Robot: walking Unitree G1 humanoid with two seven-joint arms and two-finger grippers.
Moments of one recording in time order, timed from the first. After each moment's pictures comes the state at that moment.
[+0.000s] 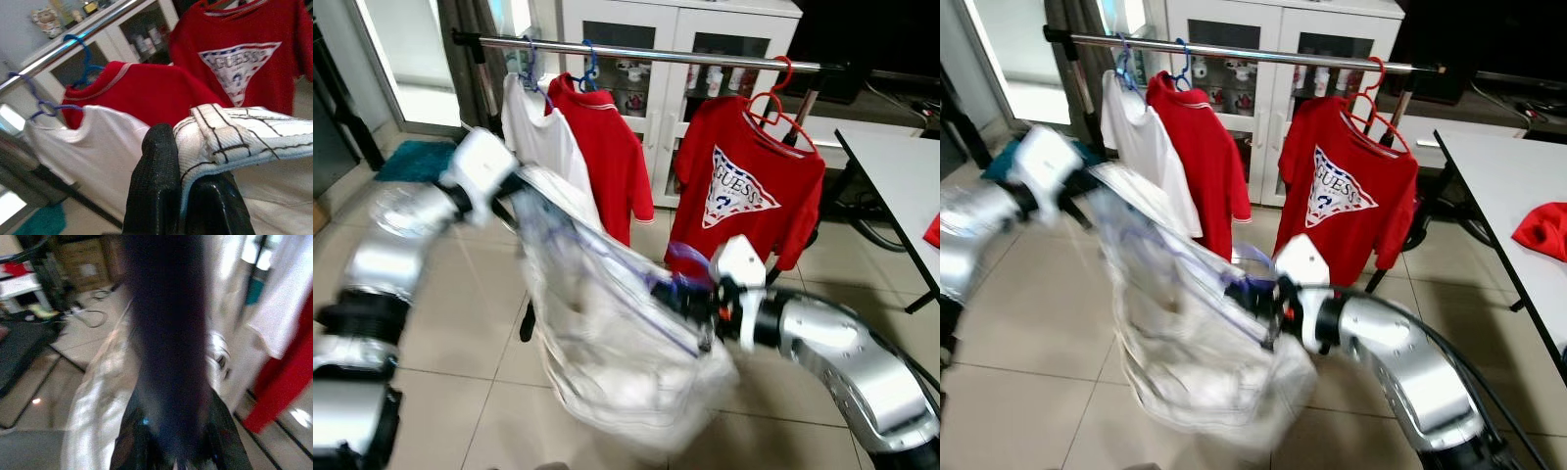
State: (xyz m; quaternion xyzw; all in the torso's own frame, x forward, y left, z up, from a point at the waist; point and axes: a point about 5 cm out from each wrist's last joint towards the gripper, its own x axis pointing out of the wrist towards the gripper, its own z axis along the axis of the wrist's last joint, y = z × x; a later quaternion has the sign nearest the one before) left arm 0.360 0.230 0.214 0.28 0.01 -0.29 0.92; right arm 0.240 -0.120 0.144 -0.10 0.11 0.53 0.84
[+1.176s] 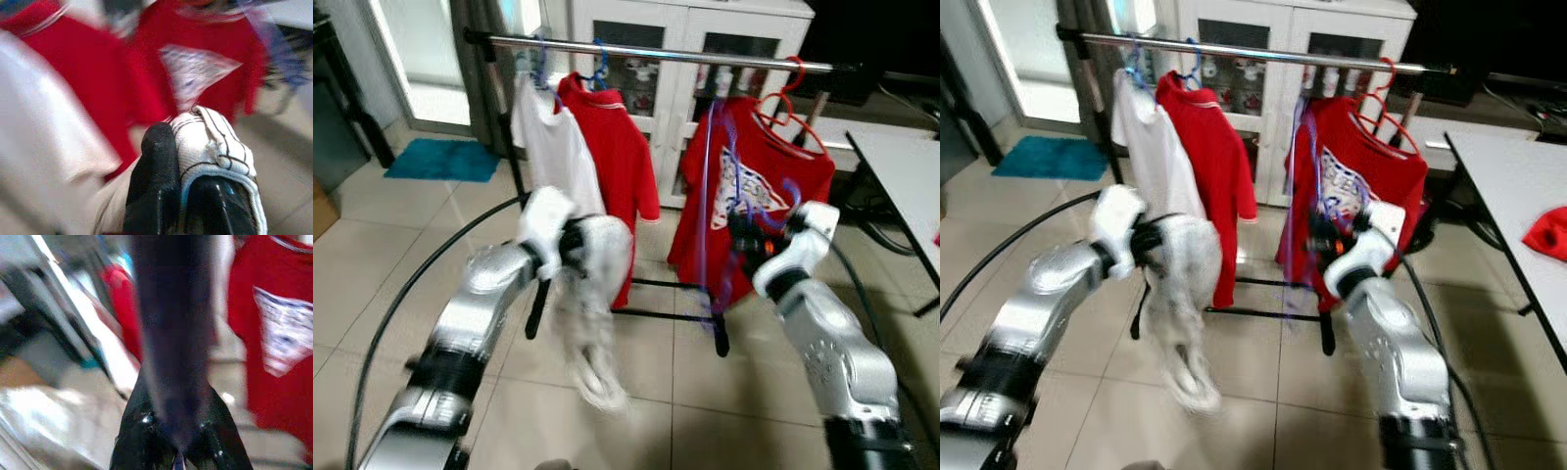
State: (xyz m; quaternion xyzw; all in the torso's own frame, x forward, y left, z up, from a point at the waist) left arm 0.329 0.169 0.123 0.08 0.07 -0.25 0.96; right arm 0.288 -0.165 0.125 0.10 0.08 0.11 0.99
